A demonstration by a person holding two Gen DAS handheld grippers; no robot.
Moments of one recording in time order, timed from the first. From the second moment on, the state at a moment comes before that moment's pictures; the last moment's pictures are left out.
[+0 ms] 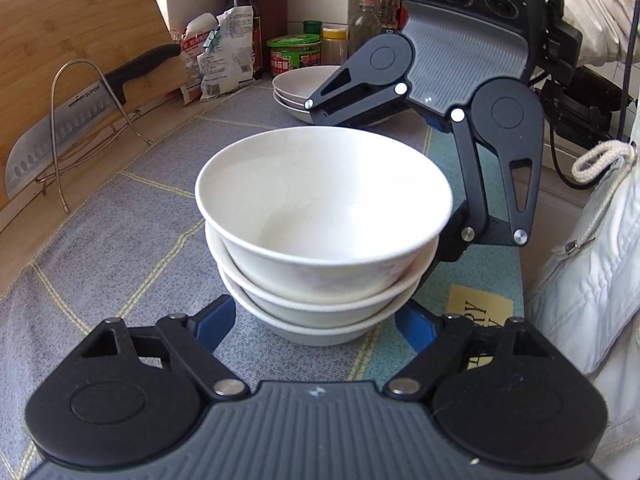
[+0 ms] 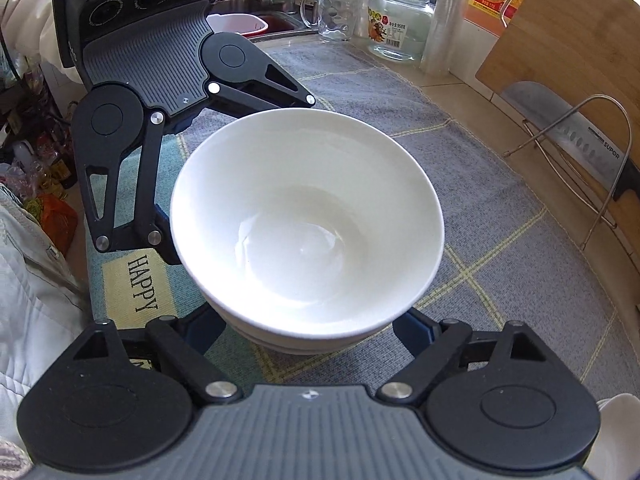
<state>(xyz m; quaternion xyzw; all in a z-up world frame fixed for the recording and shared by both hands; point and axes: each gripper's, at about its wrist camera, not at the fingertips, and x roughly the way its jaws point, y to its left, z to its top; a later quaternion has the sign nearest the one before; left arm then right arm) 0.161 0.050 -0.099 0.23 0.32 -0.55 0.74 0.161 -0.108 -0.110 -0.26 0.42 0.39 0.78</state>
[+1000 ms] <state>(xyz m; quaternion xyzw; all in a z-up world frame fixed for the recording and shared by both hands) 0.166 0.042 -0.093 0.24 0.31 -0.58 0.72 0.159 -0.114 -0.104 -0.25 0.42 0.39 0.78</state>
